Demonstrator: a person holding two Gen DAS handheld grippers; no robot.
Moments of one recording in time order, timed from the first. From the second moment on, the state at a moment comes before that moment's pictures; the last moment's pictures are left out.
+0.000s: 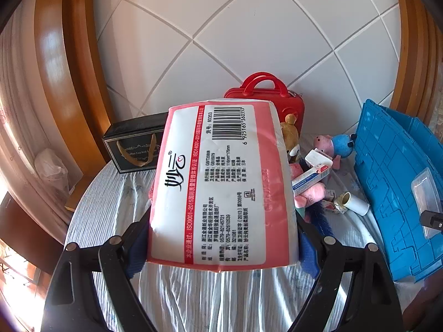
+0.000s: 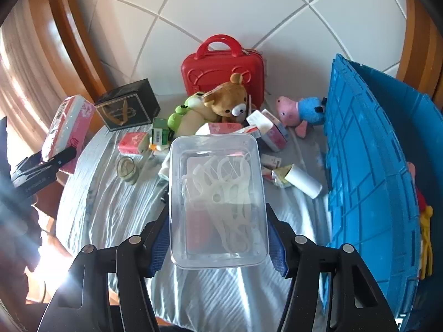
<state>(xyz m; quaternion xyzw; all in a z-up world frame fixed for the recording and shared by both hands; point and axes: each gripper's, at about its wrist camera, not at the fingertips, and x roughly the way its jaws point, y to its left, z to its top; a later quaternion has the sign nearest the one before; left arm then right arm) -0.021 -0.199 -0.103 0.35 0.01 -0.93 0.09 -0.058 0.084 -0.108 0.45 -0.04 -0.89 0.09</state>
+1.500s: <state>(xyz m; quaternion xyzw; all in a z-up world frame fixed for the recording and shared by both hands) -0.027 0.024 -0.013 0.28 -0.06 -0.96 -0.04 0.033 0.265 -0.019 0.36 -0.08 -0.93 -0.01</state>
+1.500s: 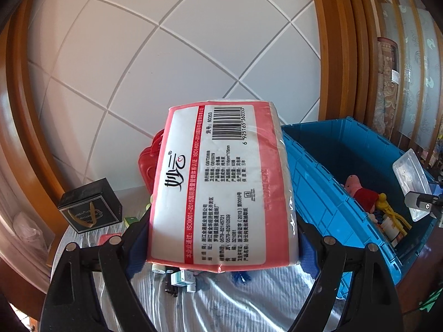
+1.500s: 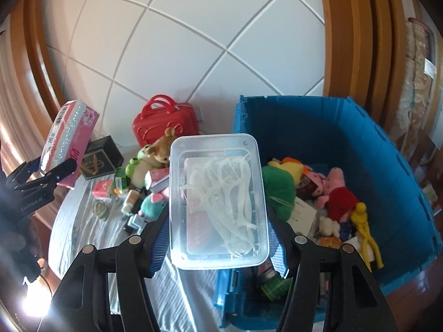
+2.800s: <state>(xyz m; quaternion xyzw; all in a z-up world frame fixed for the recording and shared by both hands) -0.093 0.254 0.007 0.26 -0.13 -0.93 -0.24 0.070 0.446 -0.038 0.34 -0.16 -0.91 -0.17</state>
